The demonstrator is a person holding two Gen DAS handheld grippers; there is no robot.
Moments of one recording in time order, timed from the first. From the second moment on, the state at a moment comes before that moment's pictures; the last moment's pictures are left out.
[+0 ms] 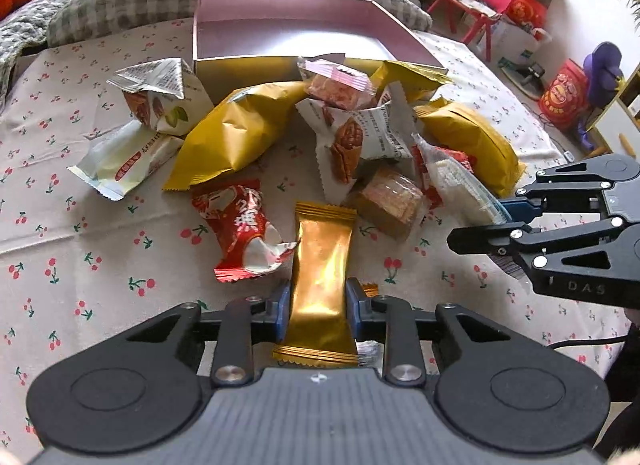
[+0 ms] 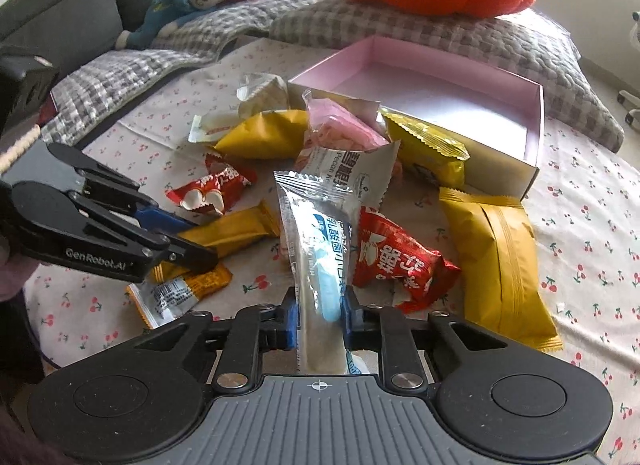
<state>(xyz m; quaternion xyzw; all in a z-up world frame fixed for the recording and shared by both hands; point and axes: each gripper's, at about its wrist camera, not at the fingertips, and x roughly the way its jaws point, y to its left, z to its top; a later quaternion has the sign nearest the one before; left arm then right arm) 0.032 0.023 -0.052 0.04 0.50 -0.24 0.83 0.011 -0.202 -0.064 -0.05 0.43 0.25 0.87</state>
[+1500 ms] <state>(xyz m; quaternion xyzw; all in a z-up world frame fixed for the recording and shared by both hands) 0.134 -0.021 0.004 0.01 0.36 -0.17 0.92 0.145 -0.294 -0.015 0.16 0.35 0.15 0.91</state>
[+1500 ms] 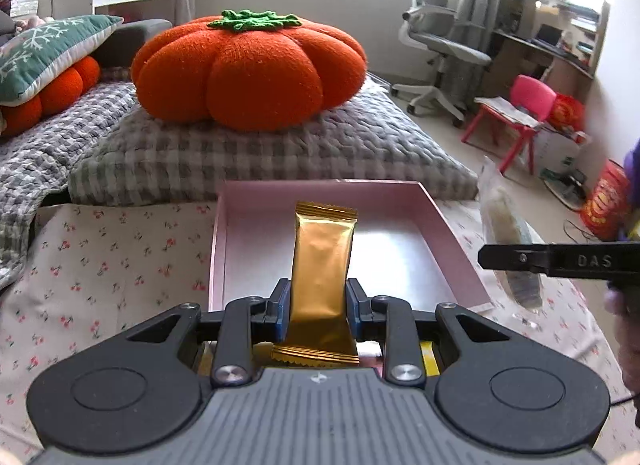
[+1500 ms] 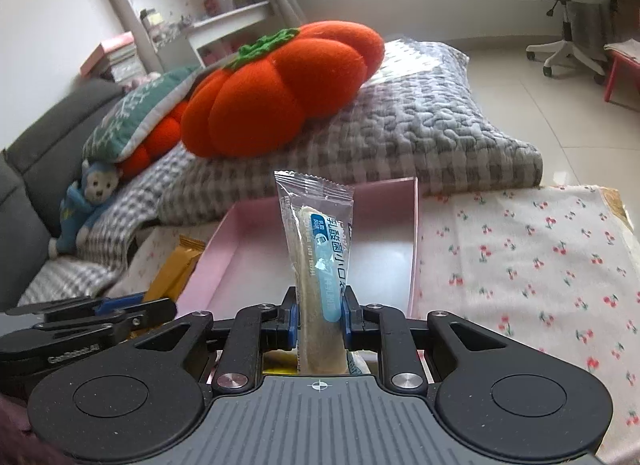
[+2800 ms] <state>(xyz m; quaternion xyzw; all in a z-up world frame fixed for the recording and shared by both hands) 0.164 -0.015 -0.033 0.02 0.39 -0.11 0.91 0.187 -0.277 -0.045 0.16 0.38 0.09 0.91</state>
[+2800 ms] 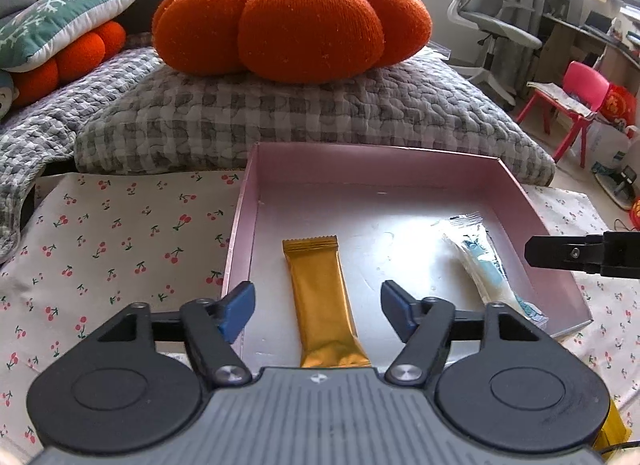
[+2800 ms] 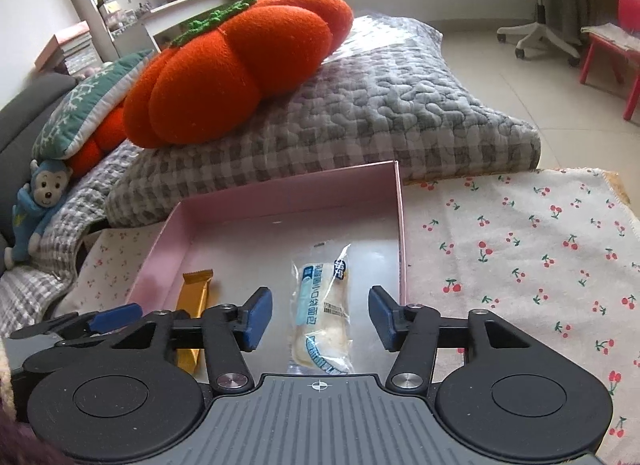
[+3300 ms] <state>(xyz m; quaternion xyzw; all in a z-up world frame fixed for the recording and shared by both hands) 0.130 -0.011 -0.008 0.02 0.39 -0.13 0.91 0.139 -0.275 -0.010 0.13 0.37 0.10 0.92</state>
